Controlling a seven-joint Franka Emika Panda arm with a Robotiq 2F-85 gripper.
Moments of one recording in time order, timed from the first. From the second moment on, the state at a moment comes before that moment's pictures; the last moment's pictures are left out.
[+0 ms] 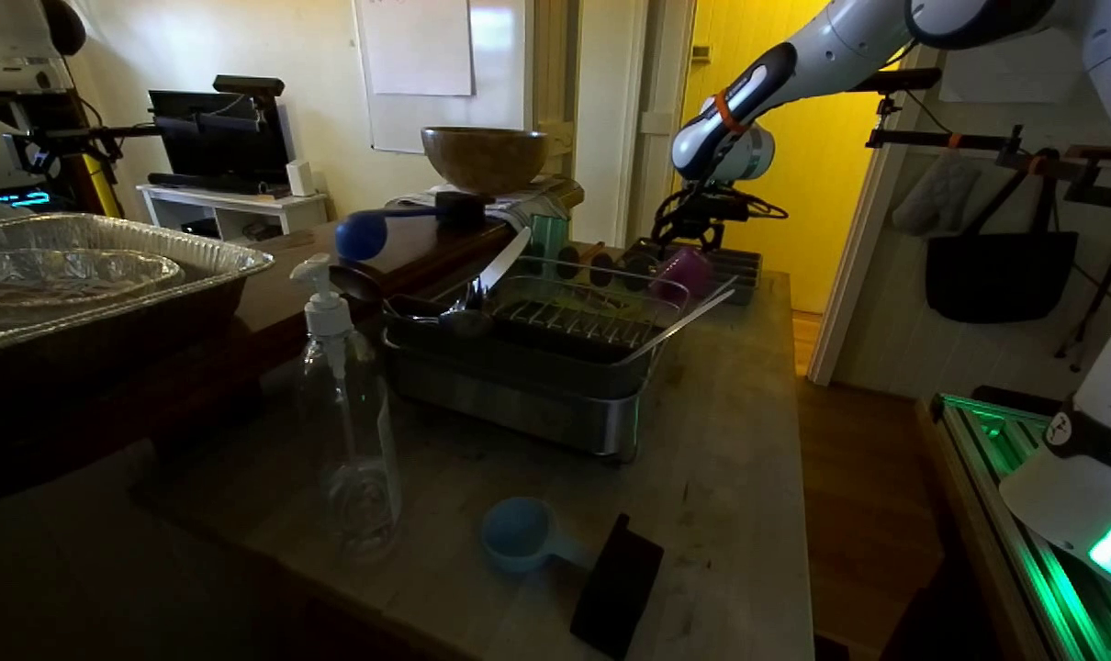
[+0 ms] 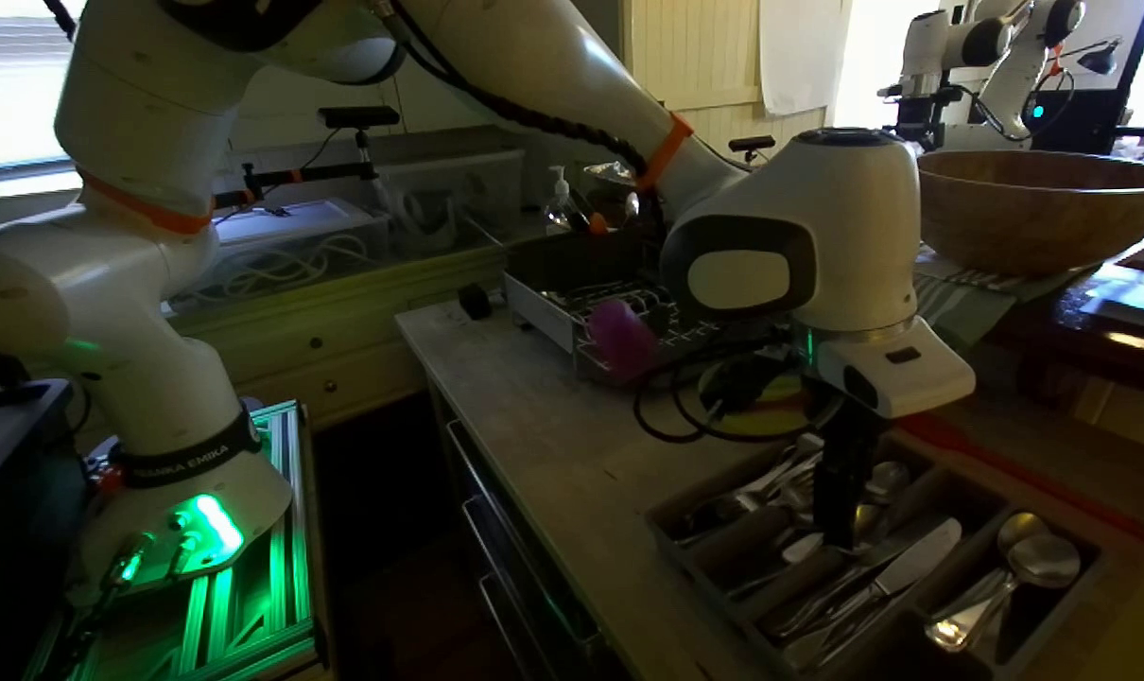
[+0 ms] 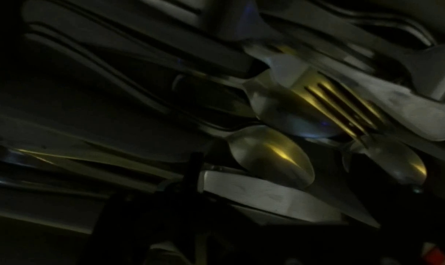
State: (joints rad) arm -0.42 0.64 -0.29 -1.70 0.27 2.49 0.29
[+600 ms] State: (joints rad) arm -0.42 0.70 -0.29 -1.65 0.27 2.49 0.30
